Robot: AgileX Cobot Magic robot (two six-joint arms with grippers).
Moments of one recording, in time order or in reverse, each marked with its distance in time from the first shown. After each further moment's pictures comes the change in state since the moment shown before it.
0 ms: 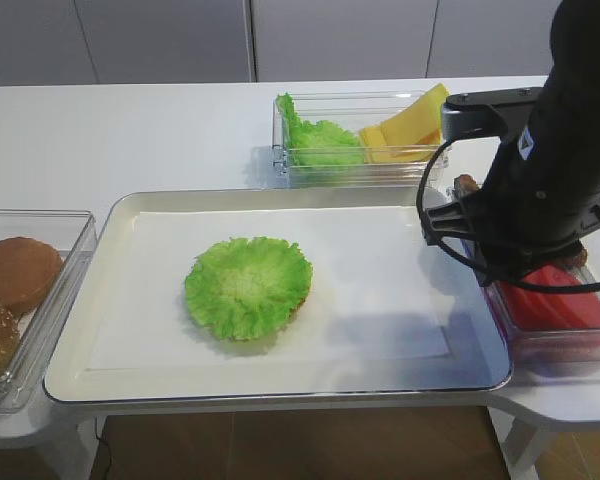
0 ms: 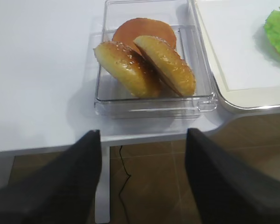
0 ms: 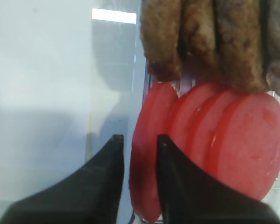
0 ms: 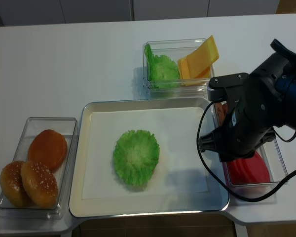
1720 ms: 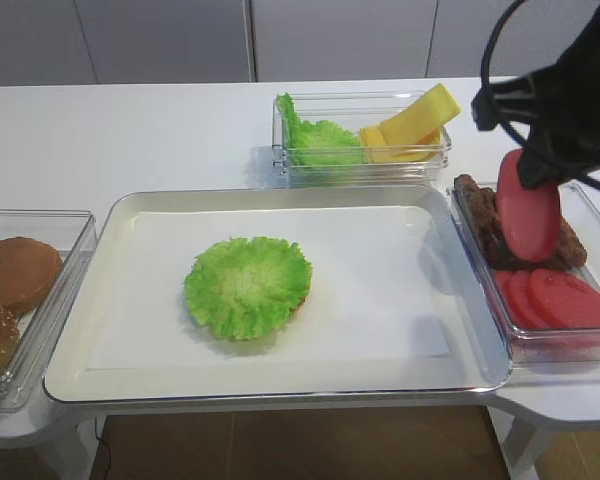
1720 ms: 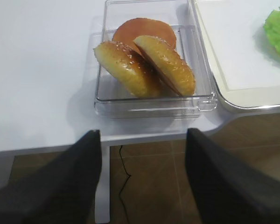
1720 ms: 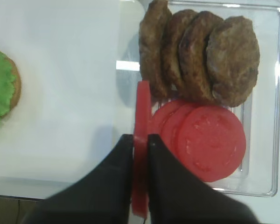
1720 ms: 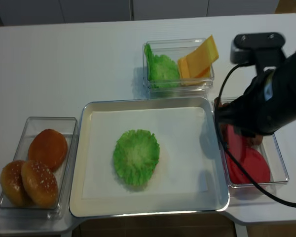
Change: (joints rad) left arm 0.000 0.000 0.000 0.000 0.000 0.000; right arm 0.000 -0.220 -0.105 -0.003 0.120 -0.003
